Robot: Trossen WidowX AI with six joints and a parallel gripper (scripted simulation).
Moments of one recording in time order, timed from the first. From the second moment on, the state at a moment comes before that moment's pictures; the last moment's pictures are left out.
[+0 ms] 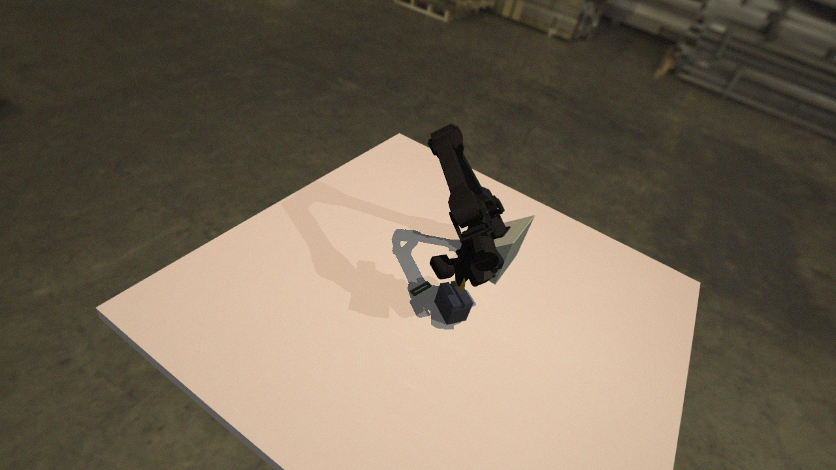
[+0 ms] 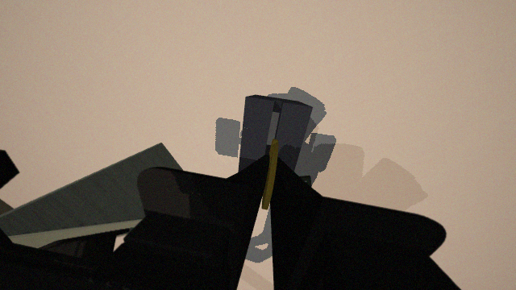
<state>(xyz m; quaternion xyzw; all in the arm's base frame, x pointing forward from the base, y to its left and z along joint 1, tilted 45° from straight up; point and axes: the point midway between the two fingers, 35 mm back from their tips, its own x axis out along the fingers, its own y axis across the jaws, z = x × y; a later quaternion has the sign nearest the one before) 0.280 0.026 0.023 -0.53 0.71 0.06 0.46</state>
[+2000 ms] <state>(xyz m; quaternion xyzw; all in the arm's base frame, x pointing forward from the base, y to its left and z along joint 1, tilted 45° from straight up) 0.281 0.018 0.011 -0.53 0.70 0.05 0.47</state>
